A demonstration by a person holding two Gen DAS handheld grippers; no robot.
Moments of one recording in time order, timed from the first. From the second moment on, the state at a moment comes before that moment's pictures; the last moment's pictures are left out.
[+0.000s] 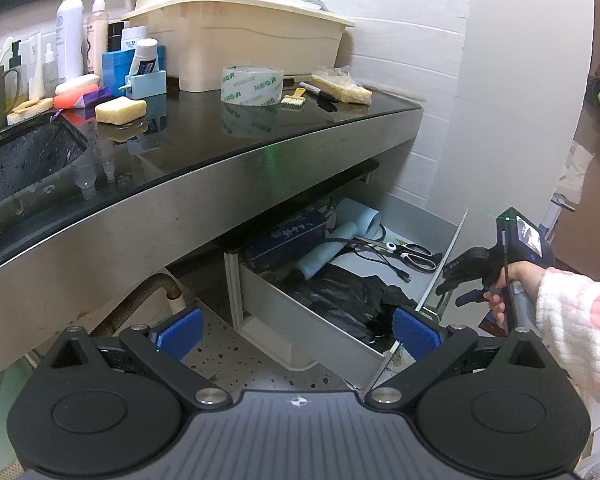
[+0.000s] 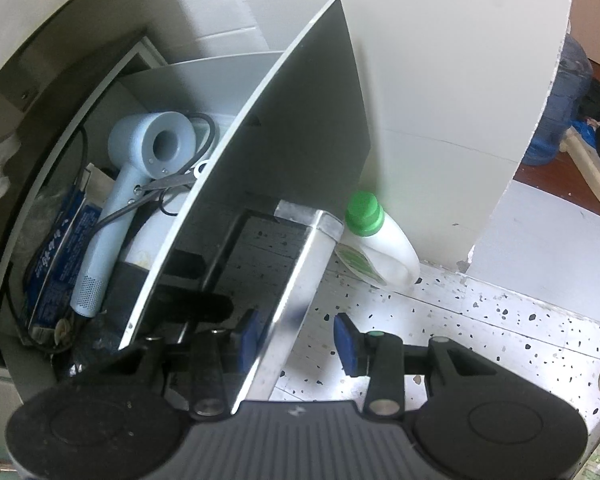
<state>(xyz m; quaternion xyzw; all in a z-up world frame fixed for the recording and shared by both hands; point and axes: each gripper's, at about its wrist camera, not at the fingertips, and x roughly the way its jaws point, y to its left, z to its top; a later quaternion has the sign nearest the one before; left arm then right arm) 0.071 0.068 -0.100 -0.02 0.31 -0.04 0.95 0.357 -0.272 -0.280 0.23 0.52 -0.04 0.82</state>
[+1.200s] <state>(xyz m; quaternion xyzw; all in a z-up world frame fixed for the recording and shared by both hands) 0.075 0.053 -0.100 -0.01 0.33 -0.04 0.94 0.346 -0.284 -0.275 0.19 0.53 -0.02 0.83</state>
